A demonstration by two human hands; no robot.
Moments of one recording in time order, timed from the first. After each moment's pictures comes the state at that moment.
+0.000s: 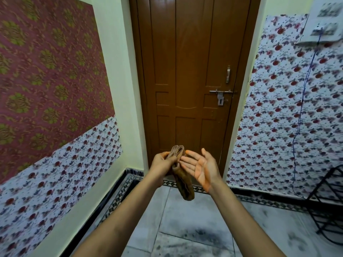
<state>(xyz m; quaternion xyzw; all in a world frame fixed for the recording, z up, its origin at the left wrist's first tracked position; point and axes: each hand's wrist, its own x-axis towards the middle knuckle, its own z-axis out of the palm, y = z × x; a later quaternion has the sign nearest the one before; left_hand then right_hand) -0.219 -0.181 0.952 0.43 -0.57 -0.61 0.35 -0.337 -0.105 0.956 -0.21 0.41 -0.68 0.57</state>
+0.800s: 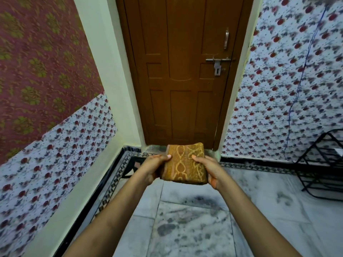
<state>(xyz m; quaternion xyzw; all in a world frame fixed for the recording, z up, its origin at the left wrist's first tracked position) -0.189 -0.198 0.882 0.49 -0.46 -0.72 0.21 -0.345 -0.098 0.878 -0.16 0.59 -0.58 0.54</state>
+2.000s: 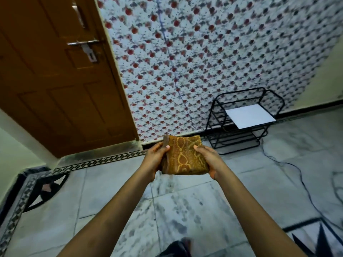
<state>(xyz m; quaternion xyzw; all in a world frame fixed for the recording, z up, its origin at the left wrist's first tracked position) -0.684 0.065 0.847 0.39 -0.55 -0.73 0.11 -0.800 0.195 0.822 0.02 0.62 -0.67 0.40</state>
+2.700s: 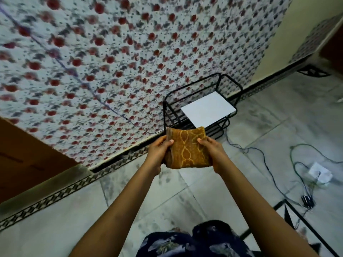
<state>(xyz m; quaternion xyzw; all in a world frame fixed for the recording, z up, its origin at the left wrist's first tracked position) -1.108 0.076 0.802 0.36 -0.57 -0.74 -0.02 -1.171 0.234 0.801 0.11 0.68 -0.66 0.29</state>
